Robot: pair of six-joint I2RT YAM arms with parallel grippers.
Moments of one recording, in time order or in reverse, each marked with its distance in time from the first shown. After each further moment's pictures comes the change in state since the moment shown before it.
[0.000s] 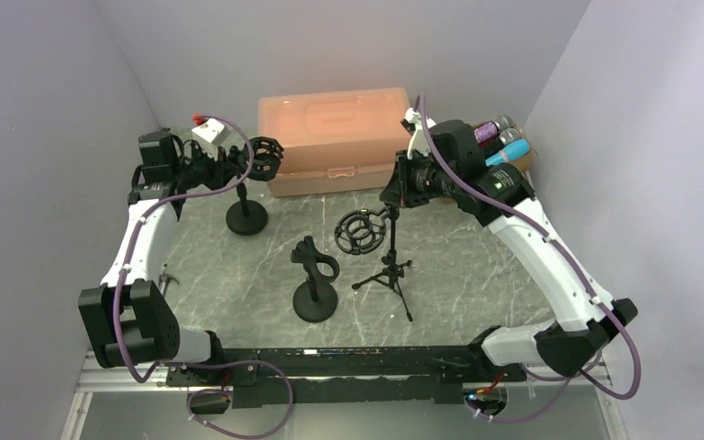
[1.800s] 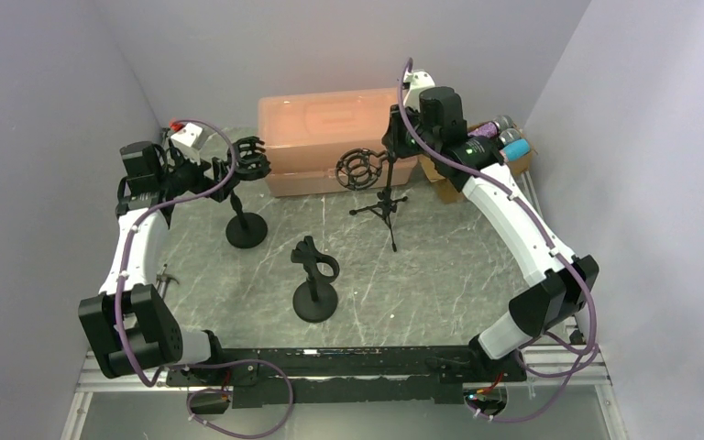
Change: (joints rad) left arm 0.119 -0.035 -0.076 0.047 0.046 -0.077; right arm -0.114 0.251 0.112 0.343 0.153 -0.189
